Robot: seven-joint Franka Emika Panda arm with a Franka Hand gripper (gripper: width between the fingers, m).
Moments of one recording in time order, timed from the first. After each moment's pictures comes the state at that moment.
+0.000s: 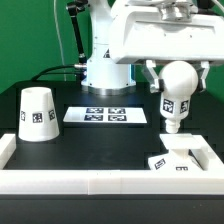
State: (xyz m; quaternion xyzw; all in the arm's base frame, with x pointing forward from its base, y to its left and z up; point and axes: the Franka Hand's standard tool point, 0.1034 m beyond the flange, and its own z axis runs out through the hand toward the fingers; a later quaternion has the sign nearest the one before) arm 0.621 0.086 0.149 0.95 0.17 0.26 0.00
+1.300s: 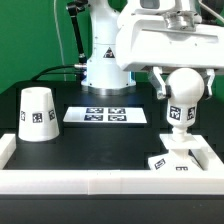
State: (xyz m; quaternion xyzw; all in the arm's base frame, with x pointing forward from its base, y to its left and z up) arm 0.619 0.096 0.137 0.94 0.17 0.29 0.00
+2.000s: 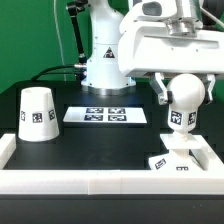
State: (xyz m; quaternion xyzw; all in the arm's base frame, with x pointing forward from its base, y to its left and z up) arm 0.616 0.096 0.127 0.94 0.18 0.28 0.00
